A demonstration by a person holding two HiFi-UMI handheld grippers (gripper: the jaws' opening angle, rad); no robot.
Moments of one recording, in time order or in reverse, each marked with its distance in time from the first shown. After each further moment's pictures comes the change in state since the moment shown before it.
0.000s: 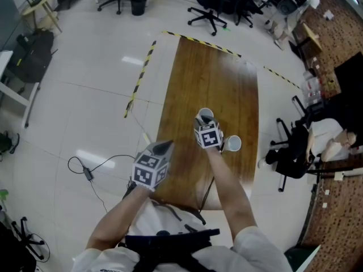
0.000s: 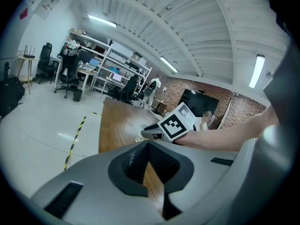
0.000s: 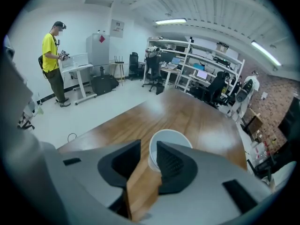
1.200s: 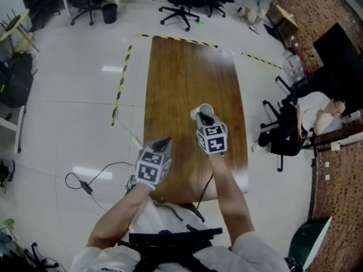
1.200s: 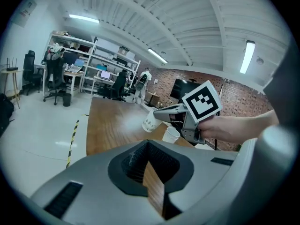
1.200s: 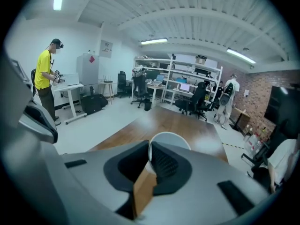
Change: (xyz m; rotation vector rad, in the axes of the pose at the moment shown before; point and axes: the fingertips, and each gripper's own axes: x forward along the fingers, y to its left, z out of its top) left arm 0.023 -0.036 -0.014 0.145 0.091 -0.054; right arm -0.109 -0.029 0.004 0.160 -0.194 -0.116
